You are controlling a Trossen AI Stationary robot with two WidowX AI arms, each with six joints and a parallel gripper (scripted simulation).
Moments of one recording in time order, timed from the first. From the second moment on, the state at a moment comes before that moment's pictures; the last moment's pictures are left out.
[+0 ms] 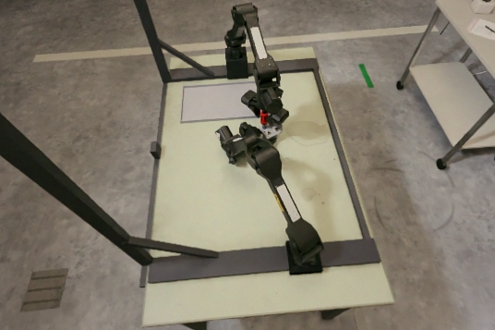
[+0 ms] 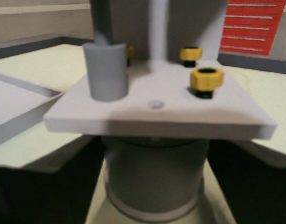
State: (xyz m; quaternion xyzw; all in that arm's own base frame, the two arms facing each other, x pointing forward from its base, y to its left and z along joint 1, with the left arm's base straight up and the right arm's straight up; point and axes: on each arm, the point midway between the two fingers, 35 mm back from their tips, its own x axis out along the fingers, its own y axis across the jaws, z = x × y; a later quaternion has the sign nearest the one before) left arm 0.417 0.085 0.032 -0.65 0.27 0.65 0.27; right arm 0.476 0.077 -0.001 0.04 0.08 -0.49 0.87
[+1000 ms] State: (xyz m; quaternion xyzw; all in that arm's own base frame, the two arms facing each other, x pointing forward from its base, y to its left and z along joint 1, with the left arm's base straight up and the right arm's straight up) left arm 0.418 0.085 0.032 -0.47 0.53 0.47 0.53; right arm 0.476 0.077 -0.001 0.04 0.08 -0.49 0.87
